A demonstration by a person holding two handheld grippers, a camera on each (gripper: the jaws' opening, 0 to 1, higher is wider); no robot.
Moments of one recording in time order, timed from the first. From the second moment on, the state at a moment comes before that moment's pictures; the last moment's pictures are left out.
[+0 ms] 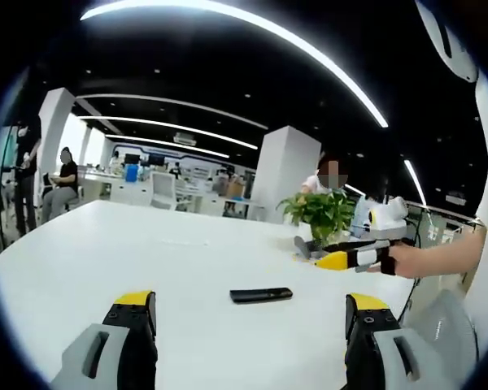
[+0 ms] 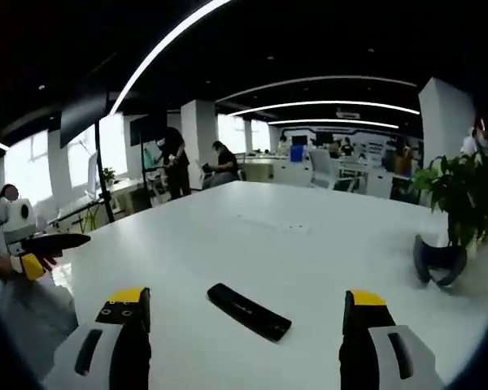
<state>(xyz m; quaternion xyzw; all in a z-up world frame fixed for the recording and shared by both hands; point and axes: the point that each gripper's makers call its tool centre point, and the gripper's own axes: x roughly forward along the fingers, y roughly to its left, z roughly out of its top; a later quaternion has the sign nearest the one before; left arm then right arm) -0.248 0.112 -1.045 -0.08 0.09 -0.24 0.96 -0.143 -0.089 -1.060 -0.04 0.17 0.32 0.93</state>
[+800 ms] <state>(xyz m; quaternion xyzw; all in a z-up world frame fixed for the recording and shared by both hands) -0.249 0.113 -1.047 -0.08 0.10 -0.24 0.96 -0.220 -0.133 -1.049 -0.07 0.16 0.30 0.94</state>
